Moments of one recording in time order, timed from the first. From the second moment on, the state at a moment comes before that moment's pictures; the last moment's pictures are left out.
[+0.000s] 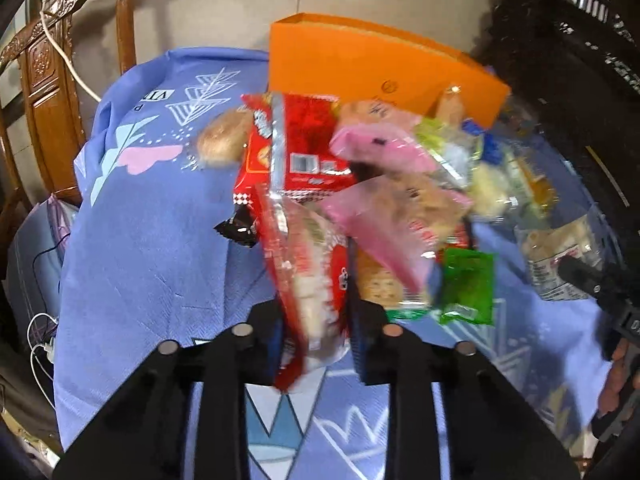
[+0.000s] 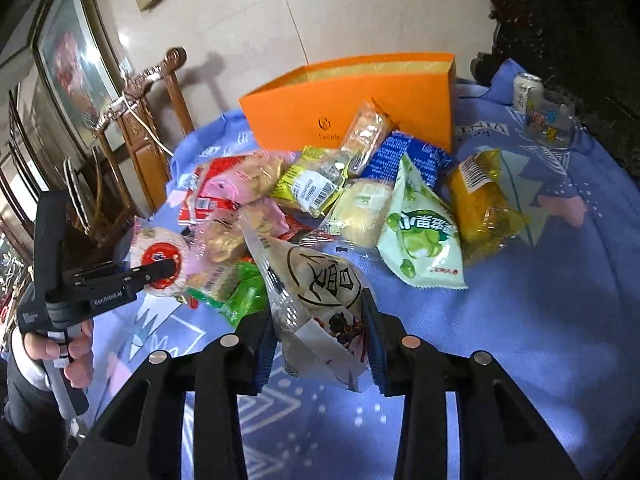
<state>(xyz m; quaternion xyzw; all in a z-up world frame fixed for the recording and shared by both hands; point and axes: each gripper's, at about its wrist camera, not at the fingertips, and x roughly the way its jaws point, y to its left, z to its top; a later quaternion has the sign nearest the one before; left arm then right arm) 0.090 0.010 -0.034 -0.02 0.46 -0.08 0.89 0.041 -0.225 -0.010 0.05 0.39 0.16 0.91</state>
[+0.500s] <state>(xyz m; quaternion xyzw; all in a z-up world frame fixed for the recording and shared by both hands) 0.102 0.006 -0.062 -0.03 0.50 -0.07 0.86 0.022 -0.235 -0.013 0.07 0.39 0.17 0.90</state>
